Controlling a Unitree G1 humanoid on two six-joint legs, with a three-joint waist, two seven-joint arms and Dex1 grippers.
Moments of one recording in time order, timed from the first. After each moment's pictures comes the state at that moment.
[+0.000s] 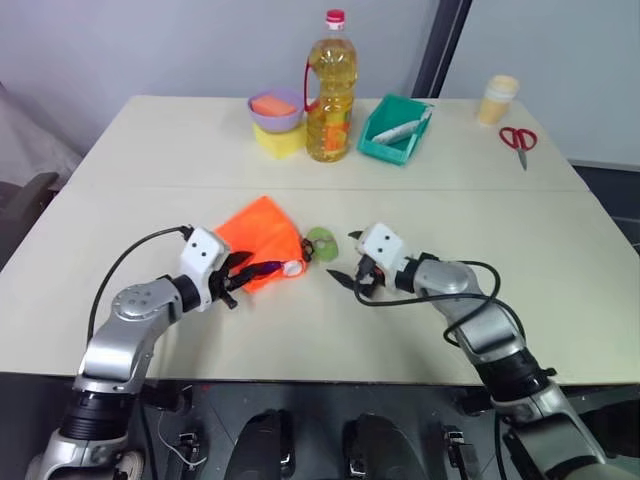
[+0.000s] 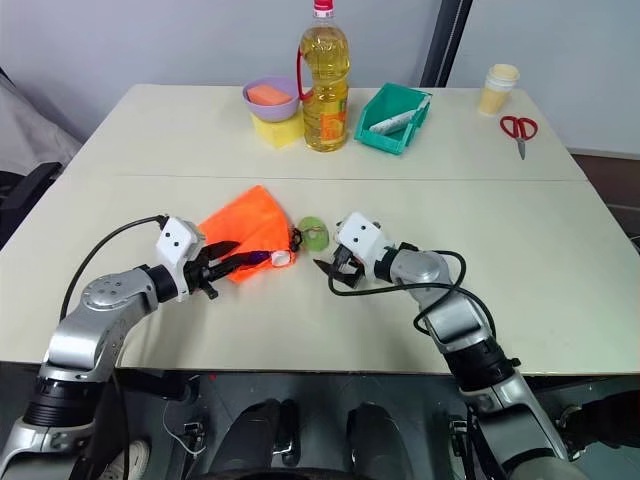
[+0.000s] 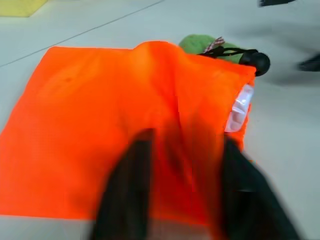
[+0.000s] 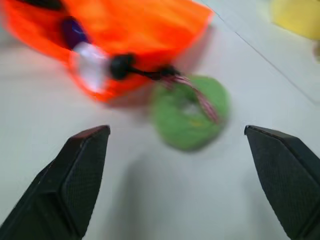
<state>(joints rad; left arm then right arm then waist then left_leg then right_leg) -0.22 0.56 0.06 -0.20 -0.31 0.49 -0.72 -0.48 -0.43 0.28 -0.01 0.02 0.34 0.65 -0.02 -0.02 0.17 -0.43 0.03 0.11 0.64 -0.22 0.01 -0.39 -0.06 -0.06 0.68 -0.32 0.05</state>
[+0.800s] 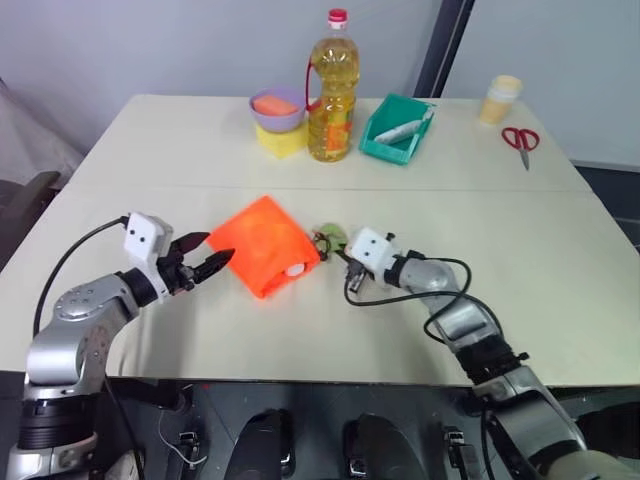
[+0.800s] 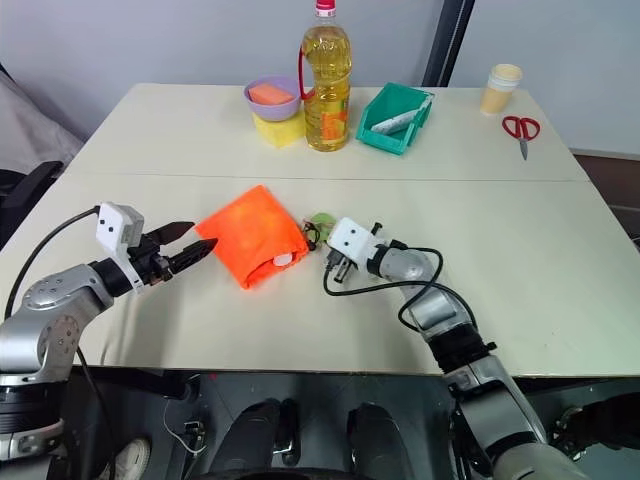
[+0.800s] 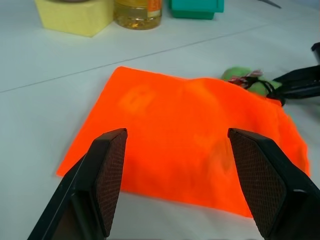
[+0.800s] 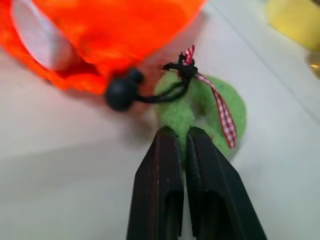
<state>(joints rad) -0.20 0.60 0.26 -0.19 -0.49 0.54 -0.74 -0.50 -0.40 0.27 0.18 -0.11 0.09 0.61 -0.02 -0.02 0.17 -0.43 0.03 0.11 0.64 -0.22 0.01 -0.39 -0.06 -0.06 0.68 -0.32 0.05</state>
